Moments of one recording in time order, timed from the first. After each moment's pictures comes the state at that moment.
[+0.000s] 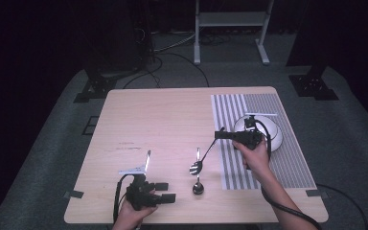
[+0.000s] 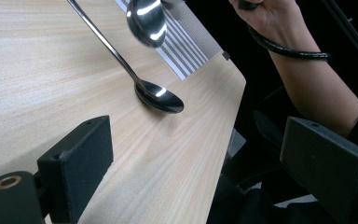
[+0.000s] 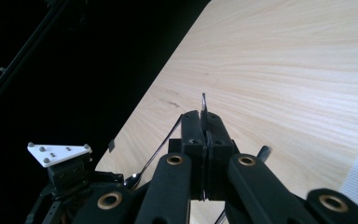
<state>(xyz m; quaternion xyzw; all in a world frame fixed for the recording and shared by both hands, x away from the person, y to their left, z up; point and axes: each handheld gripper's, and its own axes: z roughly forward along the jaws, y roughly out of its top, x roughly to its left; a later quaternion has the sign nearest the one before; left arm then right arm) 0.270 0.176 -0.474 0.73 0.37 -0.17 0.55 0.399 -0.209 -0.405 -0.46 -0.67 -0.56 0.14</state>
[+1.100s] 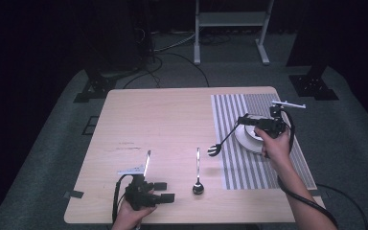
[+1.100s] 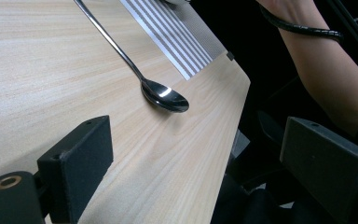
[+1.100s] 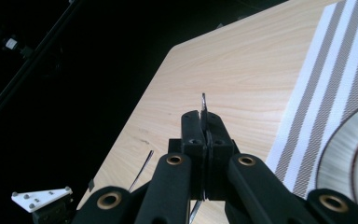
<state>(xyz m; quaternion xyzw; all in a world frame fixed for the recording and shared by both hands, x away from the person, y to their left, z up) 0.270 0.179 -0.474 0.73 0.37 -0.17 0.55 0.415 -0.274 -0.382 -0.53 -0.62 -0.57 0.09</state>
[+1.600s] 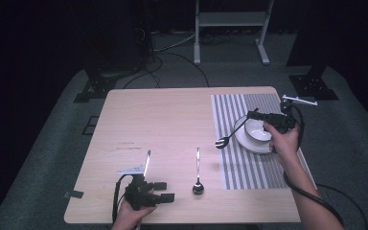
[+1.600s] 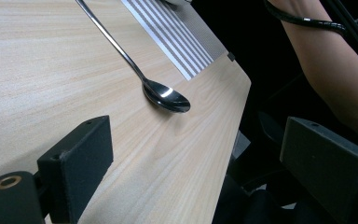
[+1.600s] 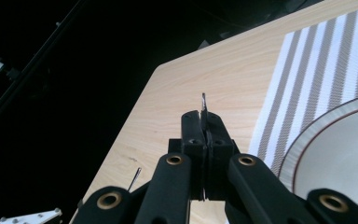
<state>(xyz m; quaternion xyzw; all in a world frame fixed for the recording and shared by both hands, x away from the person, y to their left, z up) 0.270 0.179 -0.475 0.73 0.38 -0.17 0.55 0.420 -0.299 -0.373 -0.55 -0.60 -0.58 0.06</state>
